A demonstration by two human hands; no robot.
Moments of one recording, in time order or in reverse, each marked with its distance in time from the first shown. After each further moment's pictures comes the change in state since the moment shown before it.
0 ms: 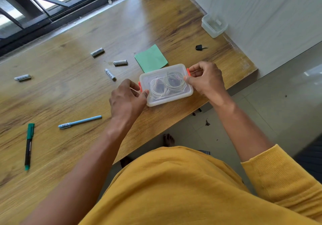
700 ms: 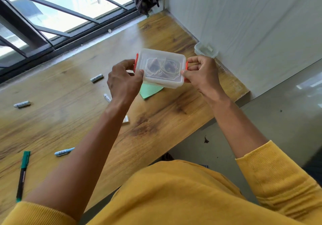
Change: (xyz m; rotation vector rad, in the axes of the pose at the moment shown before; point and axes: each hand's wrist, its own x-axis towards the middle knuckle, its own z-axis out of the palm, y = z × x) left_hand 0.091 0.072 -0.014 -0.250 0.118 0.115; right_hand 0.062 -0.048 -0.021 0.325 0.104 0.069
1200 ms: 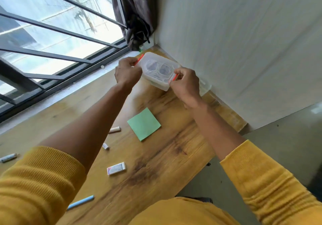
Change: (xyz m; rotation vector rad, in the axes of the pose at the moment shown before) left_hand 0.176 0.050 0.072 -0.069 -0.174 -0.028; right_hand 0.094 -0.048 0.034 -0.136 0.108 -0.045
